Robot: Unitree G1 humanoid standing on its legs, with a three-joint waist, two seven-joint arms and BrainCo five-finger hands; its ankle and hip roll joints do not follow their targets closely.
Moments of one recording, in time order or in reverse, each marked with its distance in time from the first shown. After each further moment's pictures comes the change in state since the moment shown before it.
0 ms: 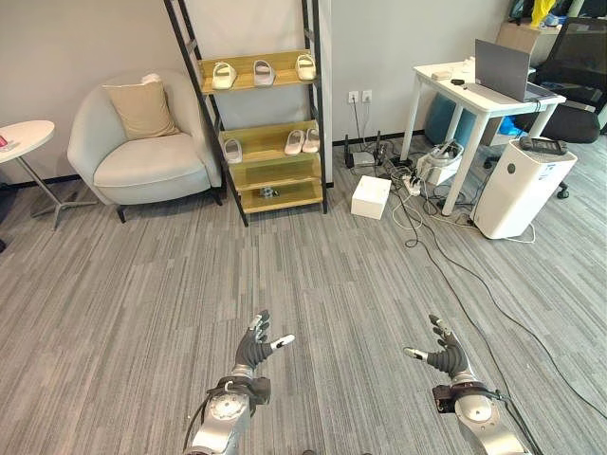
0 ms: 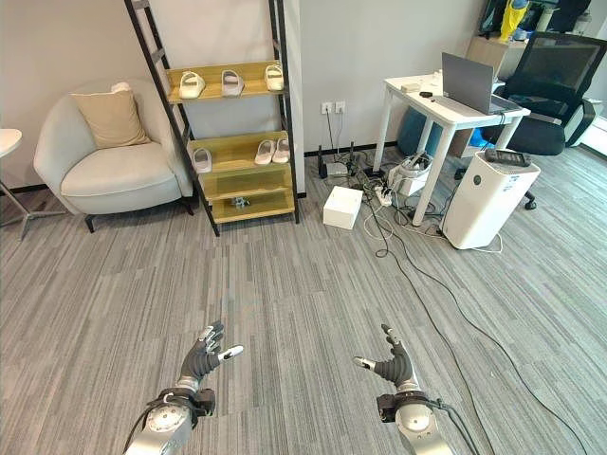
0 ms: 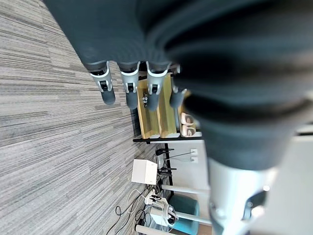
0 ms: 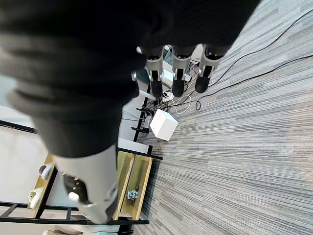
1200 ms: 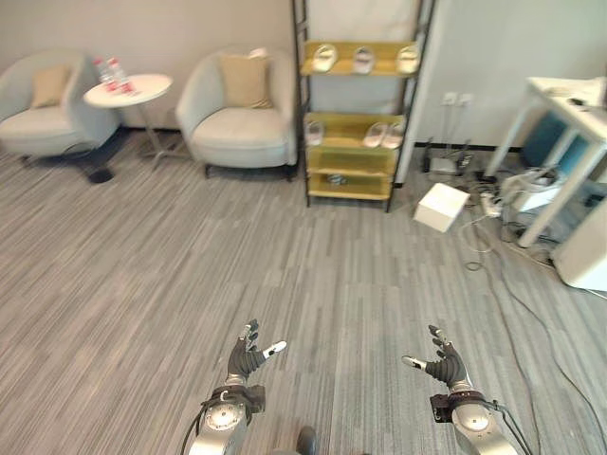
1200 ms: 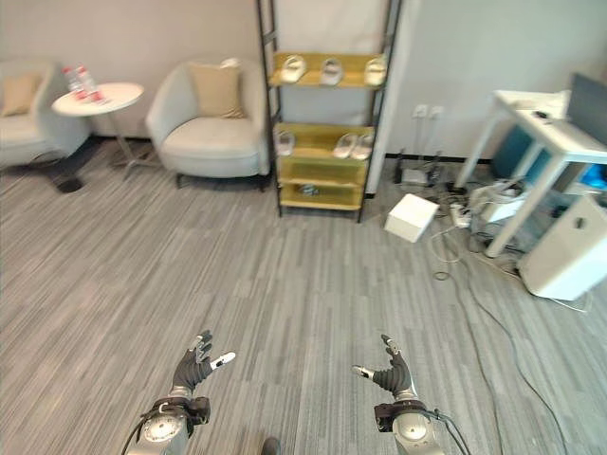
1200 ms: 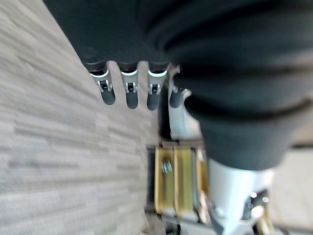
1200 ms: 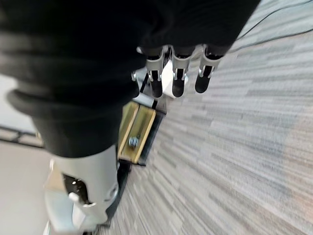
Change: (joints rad) left arm 0.033 -0.001 0.033 0.002 0.002 0.012 0.070; right arm 0.005 0.019 0.000 0.015 0.007 0.005 -0.022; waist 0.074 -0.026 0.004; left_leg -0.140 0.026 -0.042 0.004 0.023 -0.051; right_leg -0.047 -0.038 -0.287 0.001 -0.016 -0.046
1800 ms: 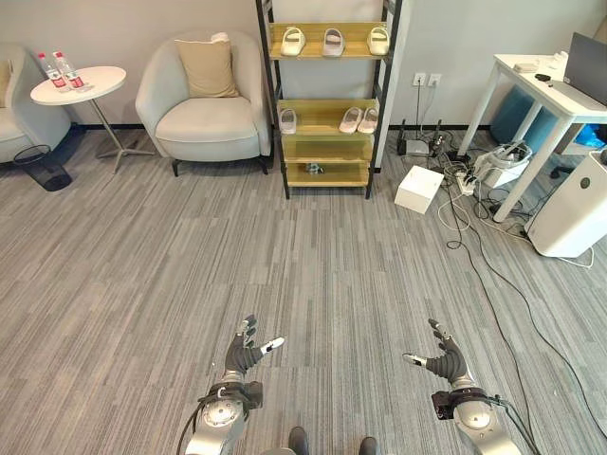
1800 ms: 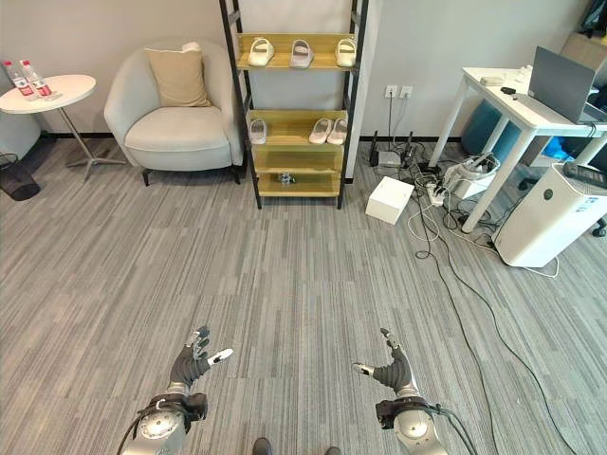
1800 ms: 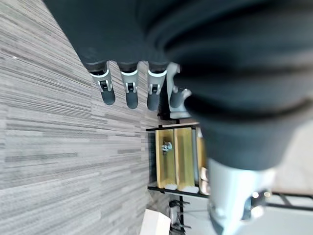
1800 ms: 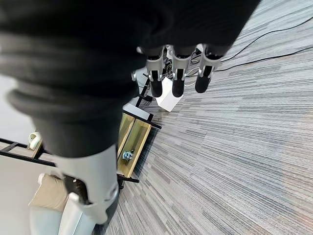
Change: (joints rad) left arm 0.001 0.012 -0.001 -0.048 0.011 0.000 -0.003; right arm 0.018 -0.010 -0.002 -0.035 -0.075 0.001 -0.005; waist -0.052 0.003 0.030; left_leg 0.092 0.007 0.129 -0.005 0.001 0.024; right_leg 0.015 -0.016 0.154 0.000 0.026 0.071
